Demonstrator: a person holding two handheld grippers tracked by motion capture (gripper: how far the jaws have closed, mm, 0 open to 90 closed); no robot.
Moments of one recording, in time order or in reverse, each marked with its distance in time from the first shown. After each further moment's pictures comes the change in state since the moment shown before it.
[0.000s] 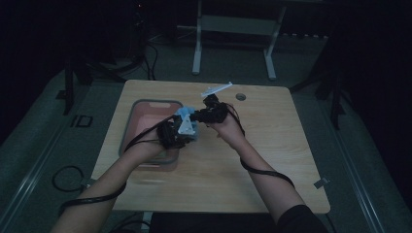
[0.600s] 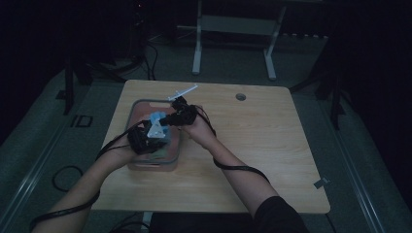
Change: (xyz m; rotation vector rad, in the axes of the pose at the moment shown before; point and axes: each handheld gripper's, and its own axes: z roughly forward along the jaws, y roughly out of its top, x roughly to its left) left arm 0.012 -0.075 -0.018 0.060 0.020 -0.096; right arm 0.032 0.026 0.081 0.056 0.084 -0.020
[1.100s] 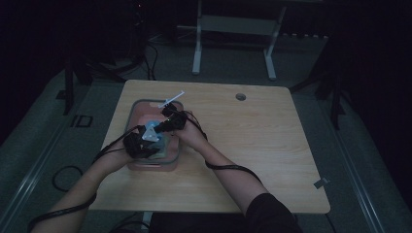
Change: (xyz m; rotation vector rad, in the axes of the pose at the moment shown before) left arm 0.007 -0.030 0.029 0.065 -0.074 -0.055; right arm -0.007 -0.010 0.048 0.115 -0.012 0.018
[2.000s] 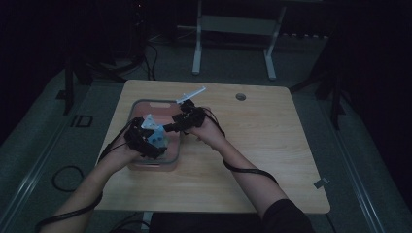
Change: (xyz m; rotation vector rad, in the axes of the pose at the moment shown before) left arm 0.003 0.022 -0.018 -0.127 0.034 -0.211; right arm -0.003 -0.018 -0.069 -0.103 0.040 -0.026
